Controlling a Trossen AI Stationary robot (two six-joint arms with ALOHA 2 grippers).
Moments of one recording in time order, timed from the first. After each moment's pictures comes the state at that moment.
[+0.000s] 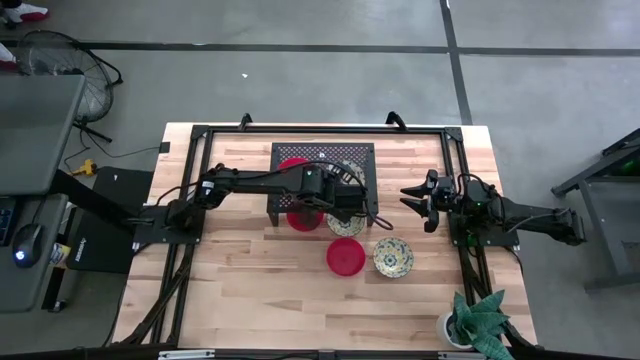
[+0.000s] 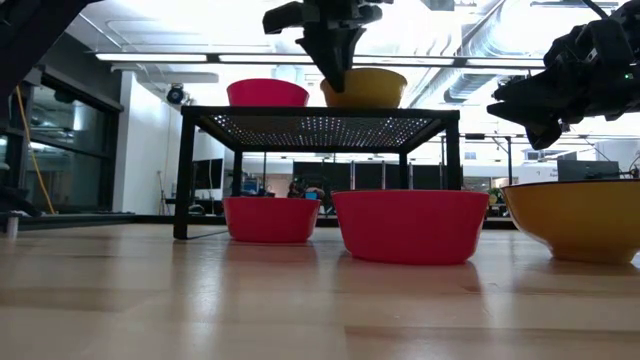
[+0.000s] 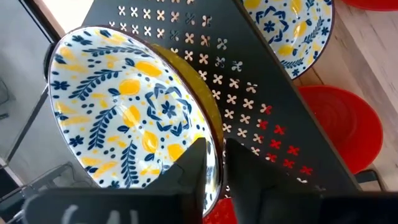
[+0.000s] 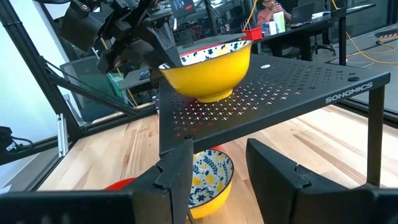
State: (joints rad) left arm -0.07 2.18 2.36 -1.46 -0.46 0.64; right arm -0.18 0.05 0.01 0.03 0.00 0.29
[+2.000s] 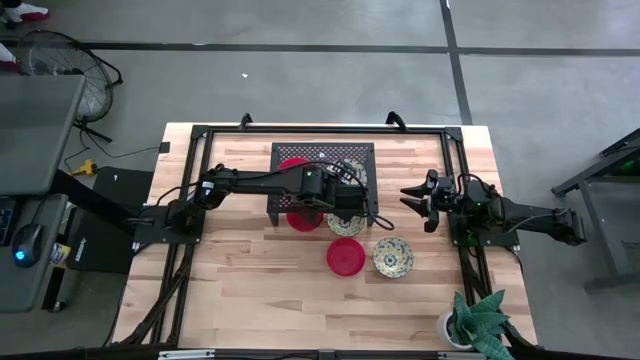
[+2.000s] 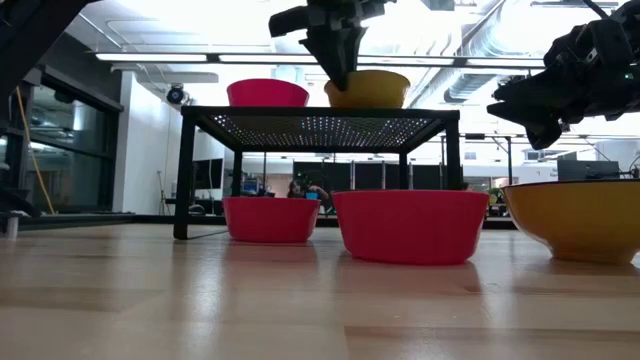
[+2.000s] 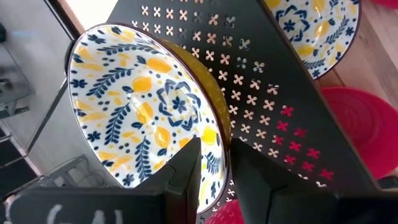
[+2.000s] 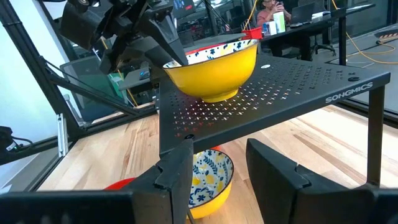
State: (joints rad) left arm -0.07 2.18 2.36 -1.43 -0.51 0.64; right arm -0.18 0.05 0.01 0.03 0.00 0.29
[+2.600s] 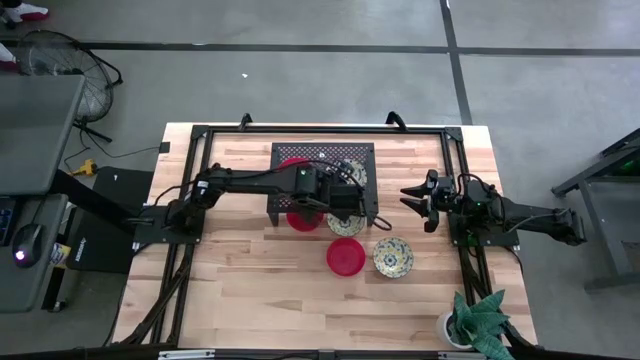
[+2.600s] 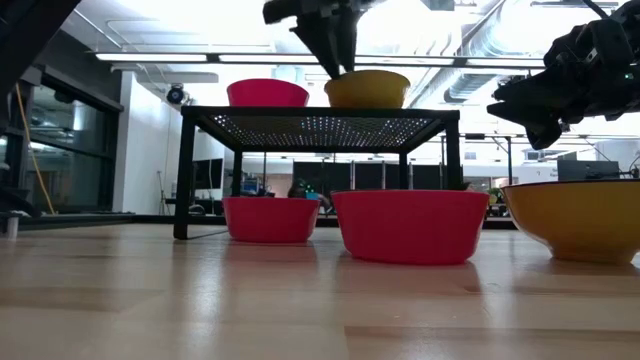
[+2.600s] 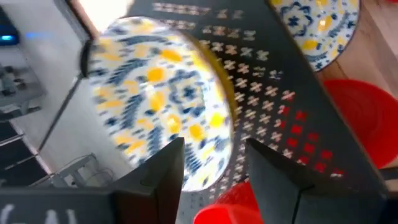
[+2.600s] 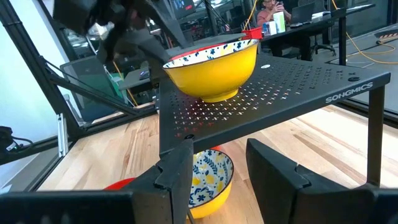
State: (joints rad) left arm -0.09 2.14 2.36 -1.44 -0.54 0.65; right arm -0.18 0.05 0.01 0.03 0.00 0.29
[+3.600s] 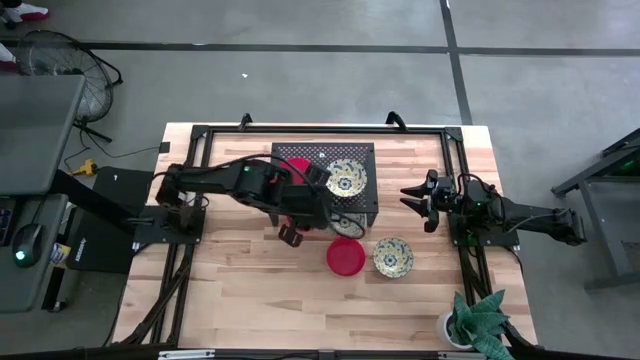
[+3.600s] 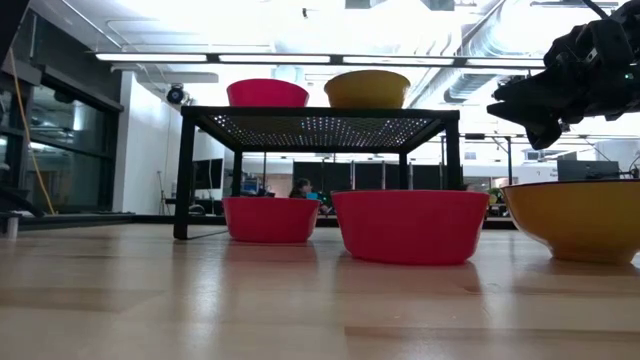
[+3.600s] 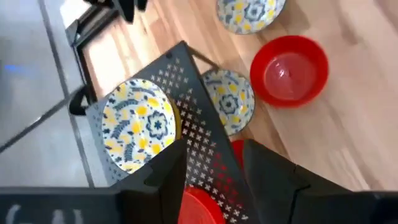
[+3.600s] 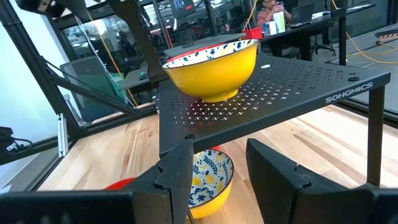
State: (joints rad) left arm -0.21 1.91 2.33 -1.42 -0.32 0.38; right arm -0.18 0.05 0.01 0.03 0.00 0.29
